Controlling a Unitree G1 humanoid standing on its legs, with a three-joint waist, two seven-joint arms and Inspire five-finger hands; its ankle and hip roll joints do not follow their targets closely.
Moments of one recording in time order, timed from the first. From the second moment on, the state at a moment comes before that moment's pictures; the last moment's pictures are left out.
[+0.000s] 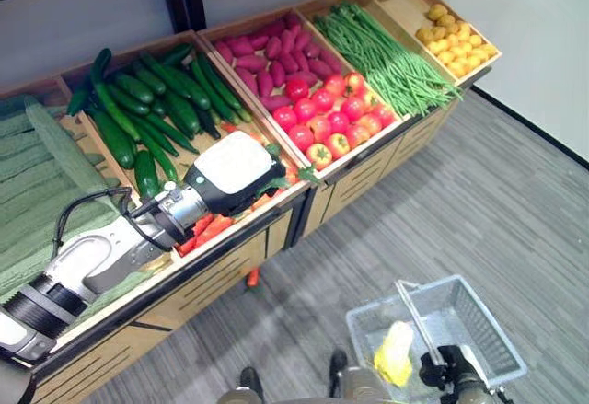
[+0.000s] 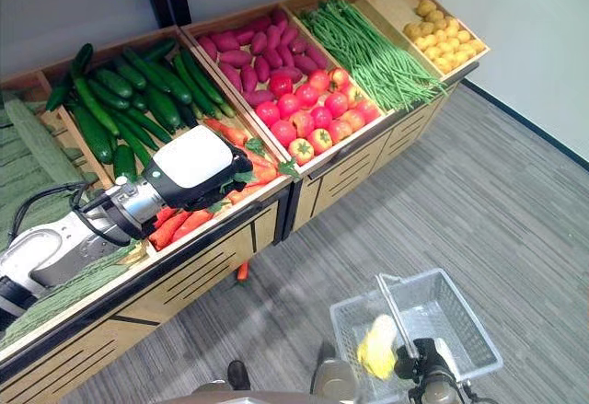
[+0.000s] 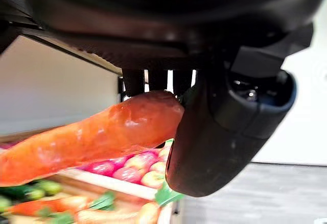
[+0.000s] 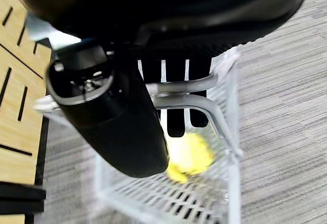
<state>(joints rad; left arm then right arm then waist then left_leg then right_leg) -0.44 1.13 -0.52 -0.07 0.63 -0.31 0.23 0.05 -0.37 0.14 1.15 -0.09 -0.12 -0.22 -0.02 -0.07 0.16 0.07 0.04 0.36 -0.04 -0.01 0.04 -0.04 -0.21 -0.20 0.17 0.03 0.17</state>
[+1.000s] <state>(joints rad) -0.38 1.05 -0.50 -0.17 0.62 -0.34 0.24 -0.03 -0.48 0.16 1.06 -0.12 -0.13 -0.24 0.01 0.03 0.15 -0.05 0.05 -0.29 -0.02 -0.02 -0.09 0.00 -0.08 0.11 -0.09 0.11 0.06</state>
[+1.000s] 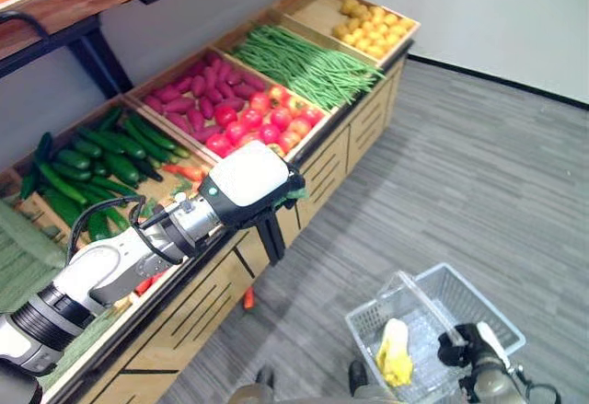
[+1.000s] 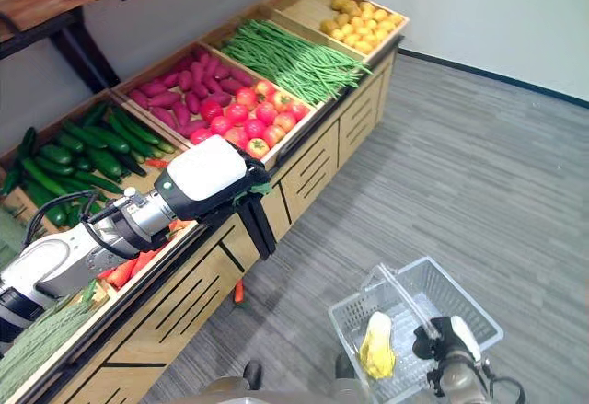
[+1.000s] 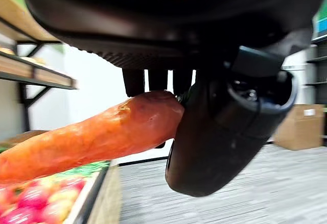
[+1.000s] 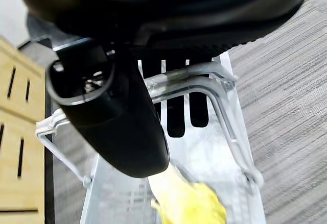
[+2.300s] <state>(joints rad) -0.30 1.02 -0.40 -0.25 0.57 -0.36 0.19 -0.08 -0.57 0.23 0.84 -0.18 -0.10 -0.20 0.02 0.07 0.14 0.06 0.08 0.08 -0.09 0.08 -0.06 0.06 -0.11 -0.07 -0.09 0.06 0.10</state>
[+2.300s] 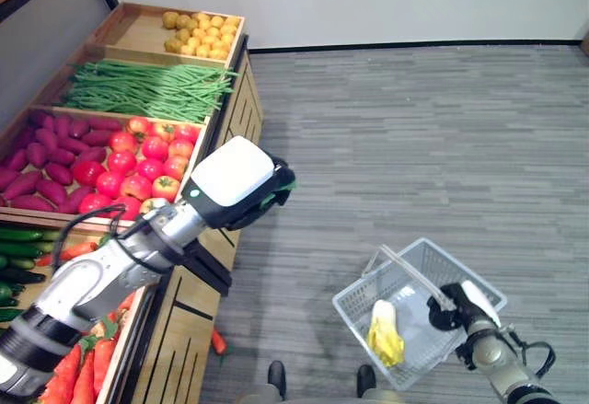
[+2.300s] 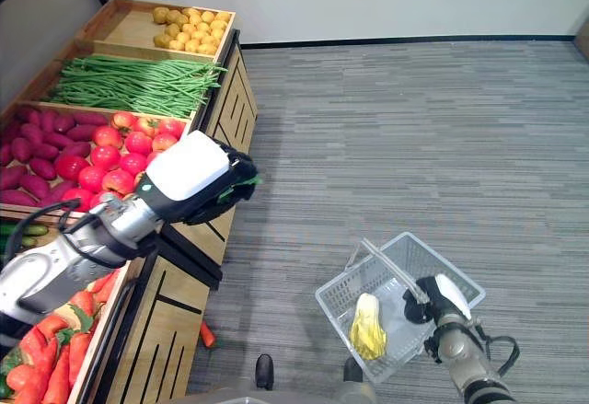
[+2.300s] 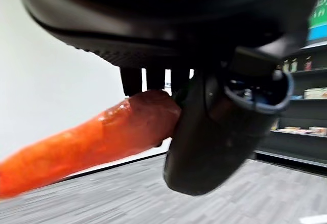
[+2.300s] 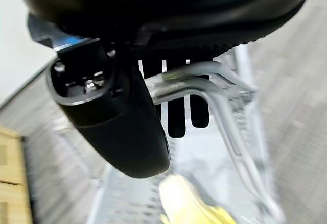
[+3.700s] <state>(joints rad) -0.55 0.66 -0.83 0.23 0.77 -0.30 0.10 -0.30 -0.49 0.45 0.24 0.25 -0.10 -0.15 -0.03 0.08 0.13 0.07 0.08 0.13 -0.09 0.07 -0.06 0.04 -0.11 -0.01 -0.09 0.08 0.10</state>
